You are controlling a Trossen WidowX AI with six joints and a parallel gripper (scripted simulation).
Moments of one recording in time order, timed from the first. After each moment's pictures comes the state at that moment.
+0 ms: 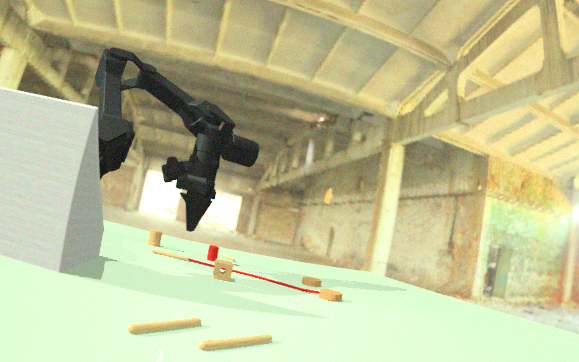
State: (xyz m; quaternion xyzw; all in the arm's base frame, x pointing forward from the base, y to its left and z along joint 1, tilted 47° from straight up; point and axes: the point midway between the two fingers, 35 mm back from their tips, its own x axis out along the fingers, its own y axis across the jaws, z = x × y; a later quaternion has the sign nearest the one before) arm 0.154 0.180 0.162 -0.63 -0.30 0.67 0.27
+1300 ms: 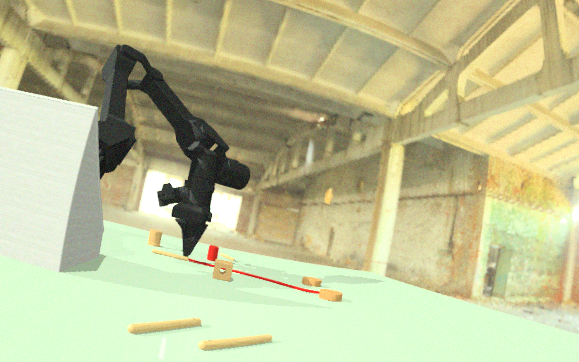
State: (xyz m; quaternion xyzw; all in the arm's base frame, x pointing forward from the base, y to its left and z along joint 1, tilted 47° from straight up) arm 0.152 0.218 0.129 -0.63 -0.30 0.67 0.27
